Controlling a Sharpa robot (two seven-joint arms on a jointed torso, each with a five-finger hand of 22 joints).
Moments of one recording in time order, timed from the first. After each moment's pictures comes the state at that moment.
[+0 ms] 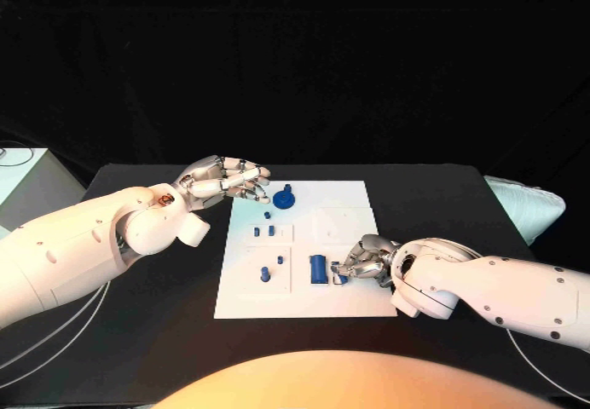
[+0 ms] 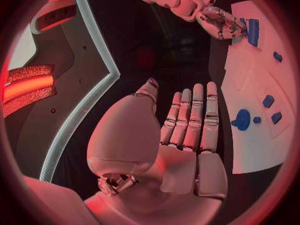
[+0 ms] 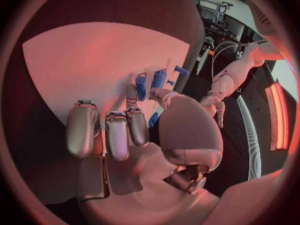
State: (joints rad) left arm 0.92 -0.87 0.23 1.39 -0.34 0.18 0.27; left_hand 1.40 -0.09 0.11 0.28 0.09 0.80 0.20 0.25 0.38 0.81 0.17 0.54 0.09 0.83 0.13 0.61 0.43 0.17 0.96 0.25 0.16 0.16; right arm 1.01 -0.82 -0.16 1.65 -0.99 -0.29 -0.47; right_hand 1.00 -0.17 0.44 0.27 0.39 1.02 0.06 0.43 0.48 1.46 -0.01 1.38 1.31 1.47 -0.07 1.49 1.31 0.08 1.47 0.03 1.26 1.31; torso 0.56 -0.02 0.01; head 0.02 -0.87
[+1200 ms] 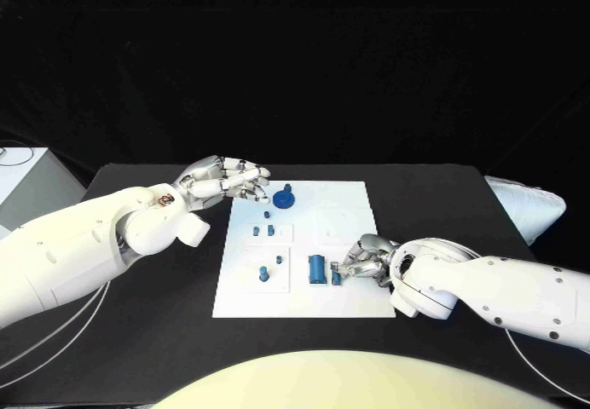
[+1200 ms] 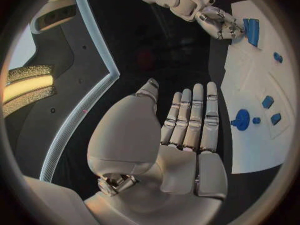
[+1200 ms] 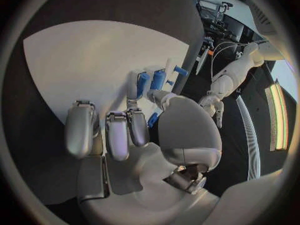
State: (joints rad) left arm 0.92 -0.87 0.23 1.39 -0.34 0.18 0.26; left_hand 1.40 -0.09 0.10 0.28 0.09 0.80 0.20 0.25 0.38 0.81 0.17 0.54 0.10 0.83 0.13 0.61 0.43 0.17 0.96 0.25 0.16 0.16; right arm 1.01 -0.81 -0.16 1.65 -0.99 -0.30 -0.47; right_hand 0.98 -0.16 0.46 0.25 0.39 1.03 0.06 0.45 0.48 1.47 -0.01 1.38 1.31 1.47 -0.08 1.49 1.31 0.06 1.46 0.03 1.26 1.31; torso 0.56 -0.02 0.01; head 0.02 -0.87
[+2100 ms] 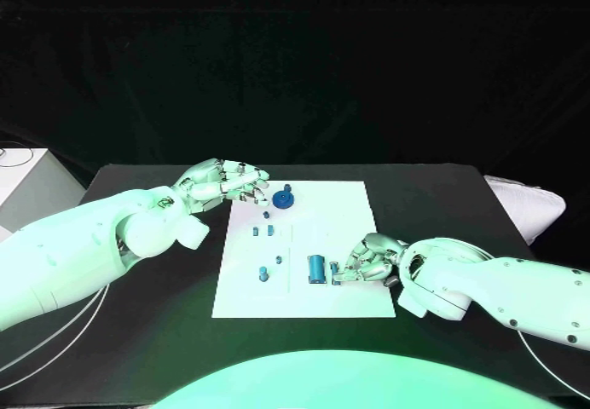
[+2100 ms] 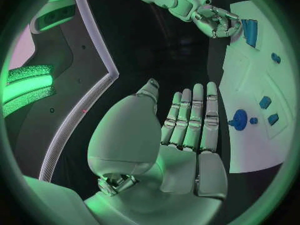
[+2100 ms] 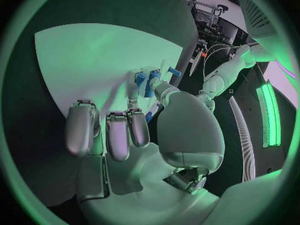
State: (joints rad) left arm 0.91 -0.87 0.23 1.39 -0.34 0.18 0.26; left_hand 1.41 -0.08 0.10 0.28 0.09 0.80 0.20 0.25 0.38 0.81 0.17 0.54 0.10 0.83 0.13 0.60 0.43 0.17 0.96 0.25 0.16 0.16; right arm 1.01 -0.87 -0.16 1.67 -0.99 -0.26 -0.37; right_hand 1.08 -0.23 0.42 0.16 0.08 1.03 0.05 0.48 0.50 1.47 -0.02 1.40 1.31 1.47 -0.08 1.49 1.31 0.06 1.47 0.03 1.25 1.31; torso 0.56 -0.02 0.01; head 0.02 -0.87
